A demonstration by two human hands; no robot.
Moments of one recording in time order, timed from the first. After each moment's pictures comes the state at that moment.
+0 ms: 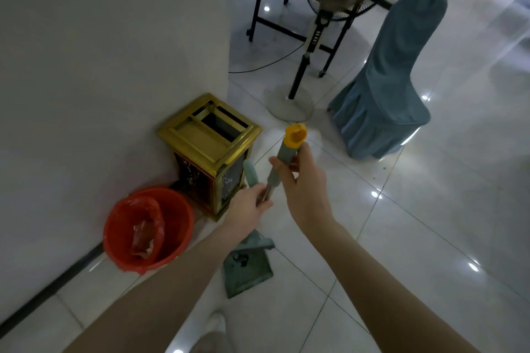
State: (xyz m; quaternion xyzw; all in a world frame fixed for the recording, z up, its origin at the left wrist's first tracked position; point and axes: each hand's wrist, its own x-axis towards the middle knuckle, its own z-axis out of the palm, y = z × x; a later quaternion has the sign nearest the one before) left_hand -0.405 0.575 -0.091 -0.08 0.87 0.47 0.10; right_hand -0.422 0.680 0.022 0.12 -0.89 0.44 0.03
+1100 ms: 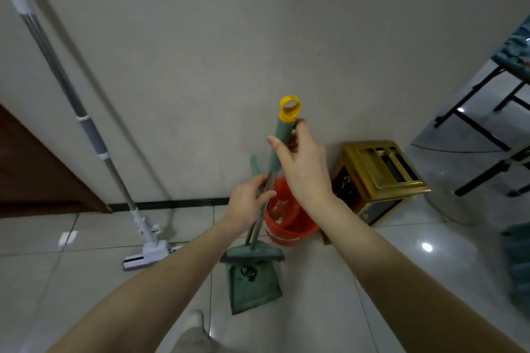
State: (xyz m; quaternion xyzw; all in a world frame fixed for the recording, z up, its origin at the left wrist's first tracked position) left_hand -0.024 0.387 -0.030 -0.34 0.80 0.45 -0.21; right_hand -0.120 0.462 0.108 0.49 -0.74 0.46 -0.05
